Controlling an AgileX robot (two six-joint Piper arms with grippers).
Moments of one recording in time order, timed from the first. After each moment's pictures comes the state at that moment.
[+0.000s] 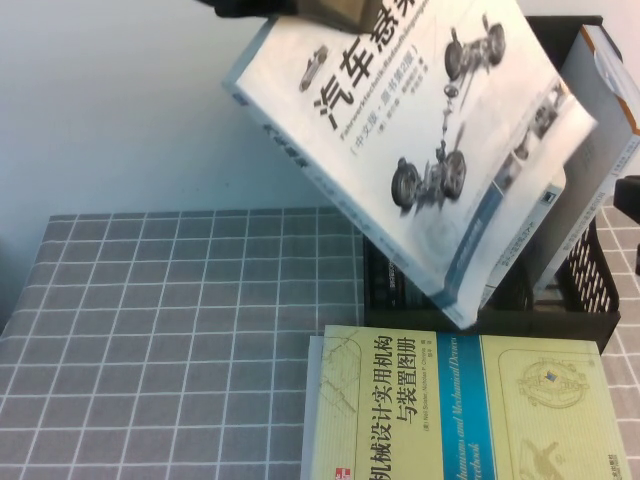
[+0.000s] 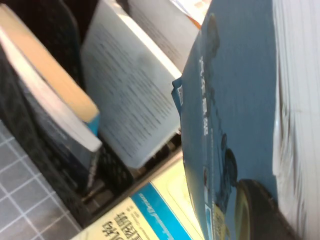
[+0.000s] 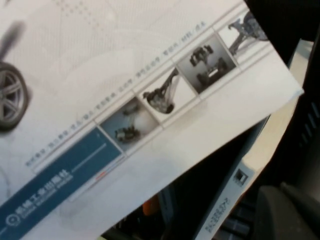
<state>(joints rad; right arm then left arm) 0.18 1.07 -0.73 1.26 0.29 -1.28 -0.45 1.59 -2.13 -0.50 1.30 0.05</state>
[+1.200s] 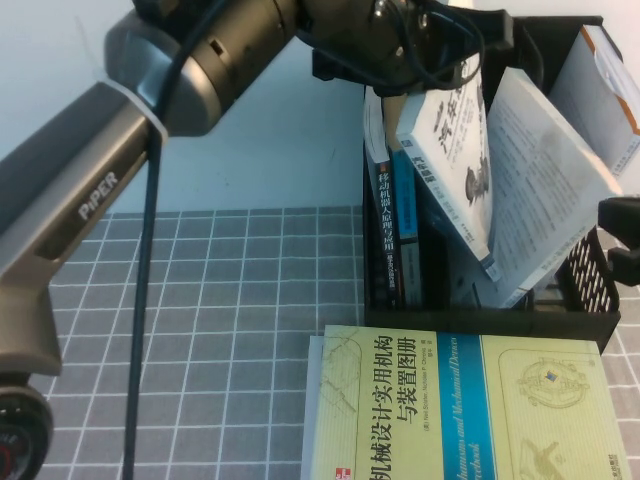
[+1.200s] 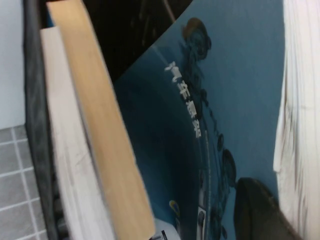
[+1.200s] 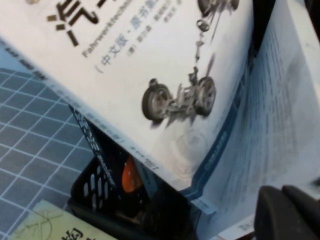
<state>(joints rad) 0.18 1.18 -0.73 1.28 0.24 -1.29 -0.65 1.97 -2.21 -0.08 0.90 -0.43</state>
